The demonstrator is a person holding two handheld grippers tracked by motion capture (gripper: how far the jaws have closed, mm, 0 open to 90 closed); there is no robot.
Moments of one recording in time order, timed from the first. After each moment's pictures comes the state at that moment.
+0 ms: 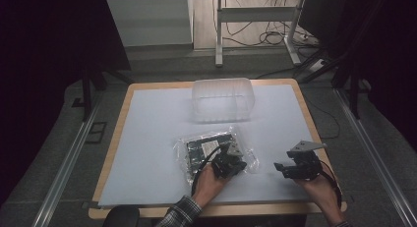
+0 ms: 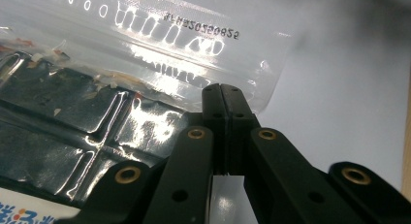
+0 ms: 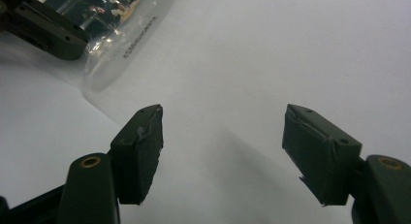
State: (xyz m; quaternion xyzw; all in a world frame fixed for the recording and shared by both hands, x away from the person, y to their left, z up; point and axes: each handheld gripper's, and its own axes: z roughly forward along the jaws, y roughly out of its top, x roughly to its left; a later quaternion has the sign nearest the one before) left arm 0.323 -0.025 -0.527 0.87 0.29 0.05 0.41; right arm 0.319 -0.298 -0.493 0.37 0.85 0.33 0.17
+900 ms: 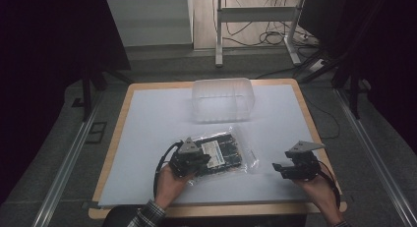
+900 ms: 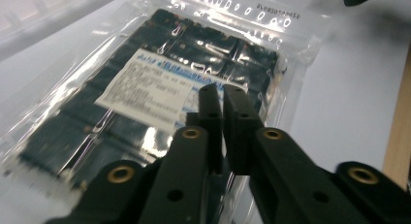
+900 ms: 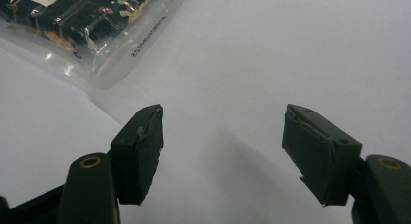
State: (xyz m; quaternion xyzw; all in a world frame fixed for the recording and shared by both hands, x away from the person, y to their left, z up) left arm 0.299 0.096 -0.503 0.84 0.32 0.10 0.43; right arm 0.318 -0.293 -0.492 0.37 0.85 0.33 0.17
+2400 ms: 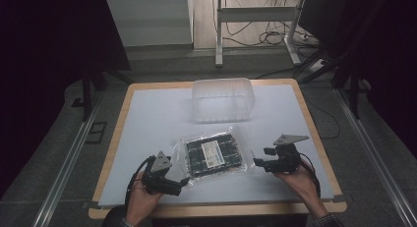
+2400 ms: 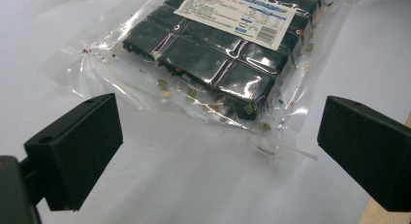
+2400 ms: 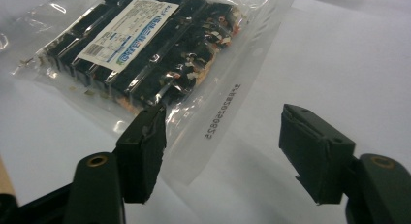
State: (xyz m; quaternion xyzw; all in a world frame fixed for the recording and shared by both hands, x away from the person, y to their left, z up) left arm 0.256 0.156 -0.517 0.83 0.37 0.16 0.40; right arm 0.340 -0.249 -0.497 0.36 0.84 0.40 0.08
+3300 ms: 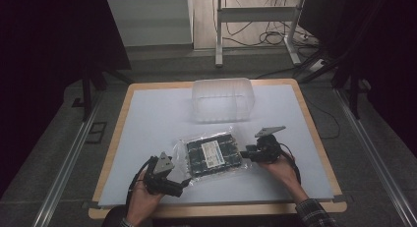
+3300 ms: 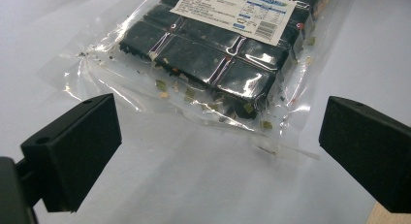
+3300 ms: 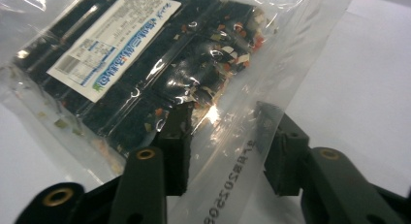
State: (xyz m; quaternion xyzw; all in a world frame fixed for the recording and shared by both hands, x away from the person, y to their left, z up) left arm 0.255 0.152 -0.519 0.83 0.35 0.17 0.39; right arm 0.380 -0.206 -0.520 0.34 0.86 0.38 0.05
